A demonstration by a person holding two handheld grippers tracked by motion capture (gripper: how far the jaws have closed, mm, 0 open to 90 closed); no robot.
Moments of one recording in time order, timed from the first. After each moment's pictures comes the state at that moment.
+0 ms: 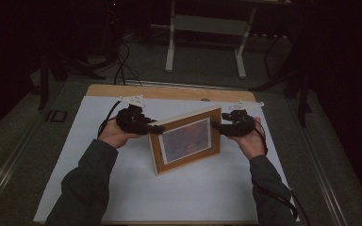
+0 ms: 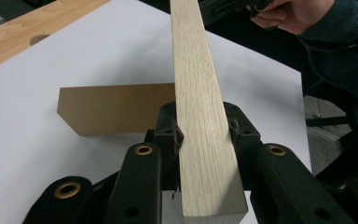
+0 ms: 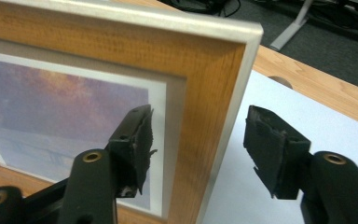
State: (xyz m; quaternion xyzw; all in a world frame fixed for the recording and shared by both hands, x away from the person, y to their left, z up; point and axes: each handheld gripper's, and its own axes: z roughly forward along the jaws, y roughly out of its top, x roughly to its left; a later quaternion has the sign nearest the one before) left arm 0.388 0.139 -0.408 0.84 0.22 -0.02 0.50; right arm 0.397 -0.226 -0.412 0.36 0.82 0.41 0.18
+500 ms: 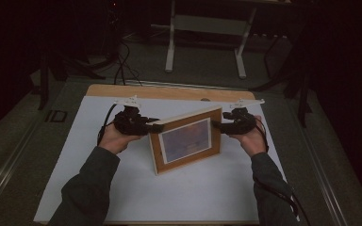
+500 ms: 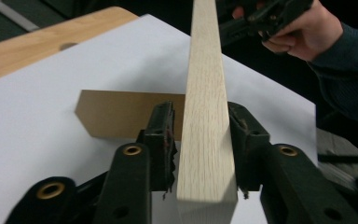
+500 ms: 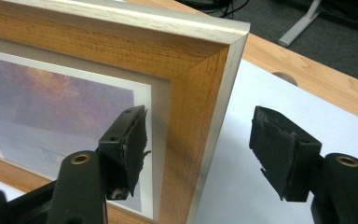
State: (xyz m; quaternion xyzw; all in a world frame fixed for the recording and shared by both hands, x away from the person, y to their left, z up) left arm 0.373 0.145 -0.412 0.80 0.29 0.01 0.52; right arm 0.408 -0.231 -0.415 0.36 0.82 0.41 0.16
